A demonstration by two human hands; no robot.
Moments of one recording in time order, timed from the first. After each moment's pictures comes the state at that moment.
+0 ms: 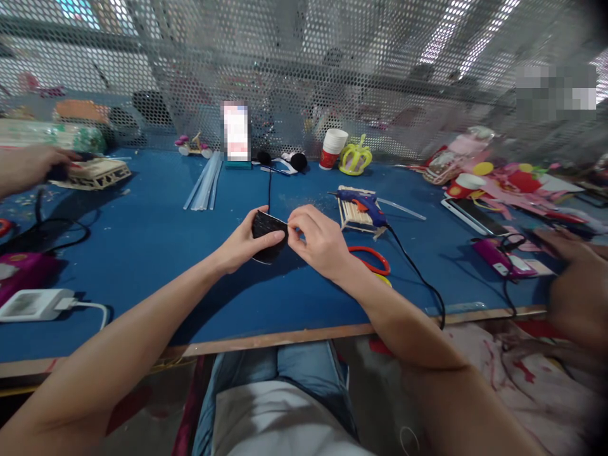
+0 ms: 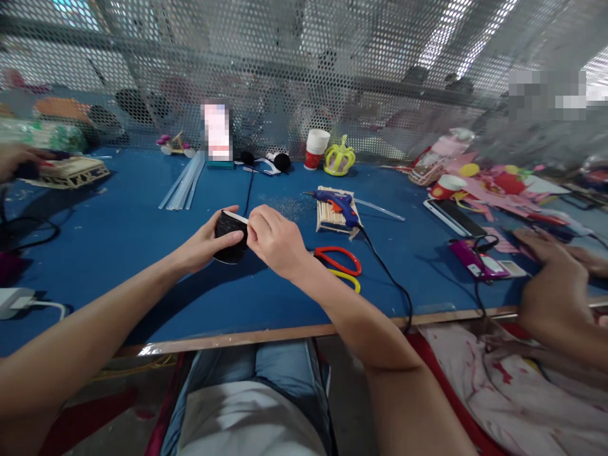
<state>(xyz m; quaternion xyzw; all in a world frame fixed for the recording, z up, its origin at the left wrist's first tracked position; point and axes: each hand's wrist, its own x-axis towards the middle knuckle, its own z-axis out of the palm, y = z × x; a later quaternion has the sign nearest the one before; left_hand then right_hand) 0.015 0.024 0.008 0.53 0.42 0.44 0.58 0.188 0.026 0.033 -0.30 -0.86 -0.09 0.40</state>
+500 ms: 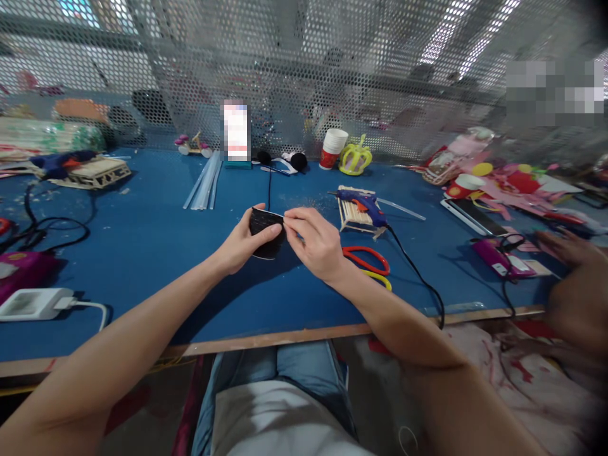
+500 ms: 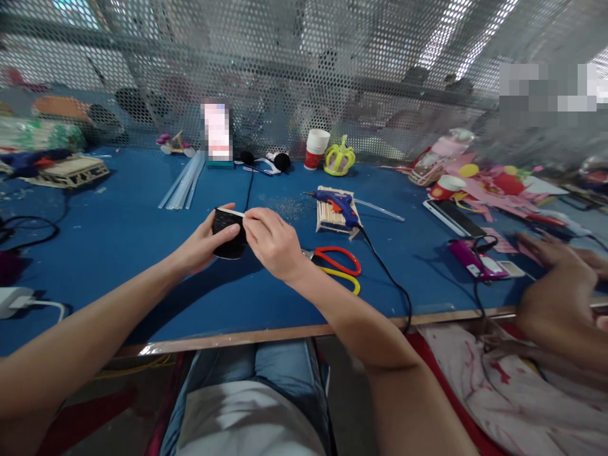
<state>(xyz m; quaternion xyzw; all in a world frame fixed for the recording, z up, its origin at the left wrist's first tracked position) 0.017 0.023 0.004 0.48 0.40 0.50 0.60 0.184 0.028 0.018 -0.26 -0.83 -0.13 0.47</state>
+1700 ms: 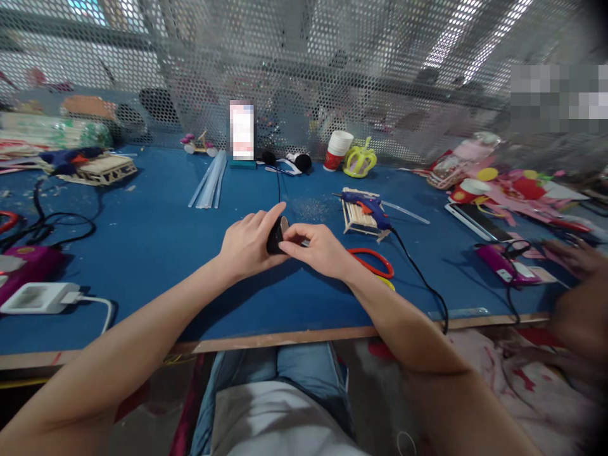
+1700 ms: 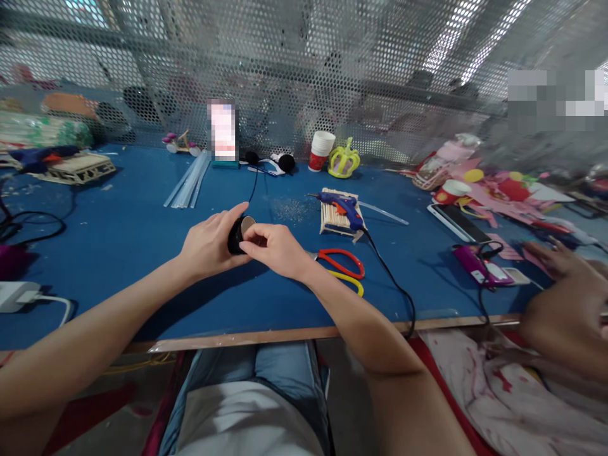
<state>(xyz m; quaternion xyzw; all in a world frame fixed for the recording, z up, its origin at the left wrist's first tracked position) 0.012 0.014 0.013 0.83 0.50 0.25 -0.03 0.185 0.020 0.036 -0.36 -0.80 0.36 0.32</state>
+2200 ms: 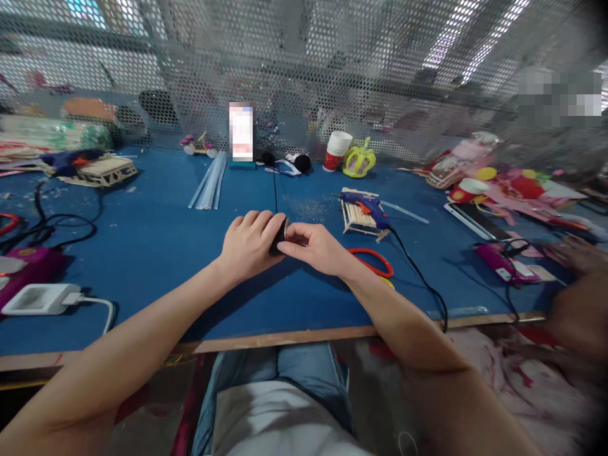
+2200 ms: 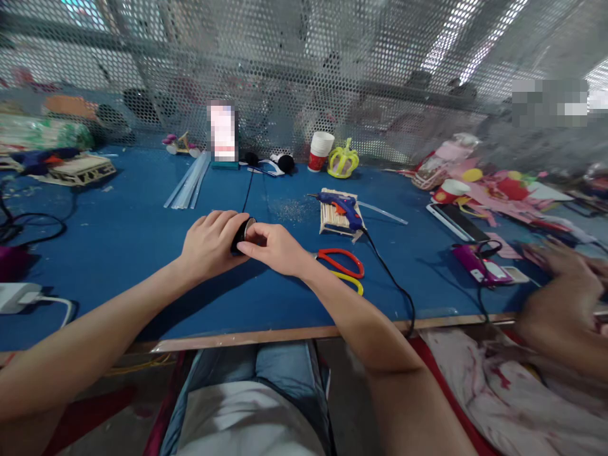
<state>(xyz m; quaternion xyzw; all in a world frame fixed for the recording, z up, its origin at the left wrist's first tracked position) 0.013 0.014 0.010 0.84 0.46 0.23 -0.18 0.187 0.024 0.035 -0.34 -0.79 0.41 0.31</state>
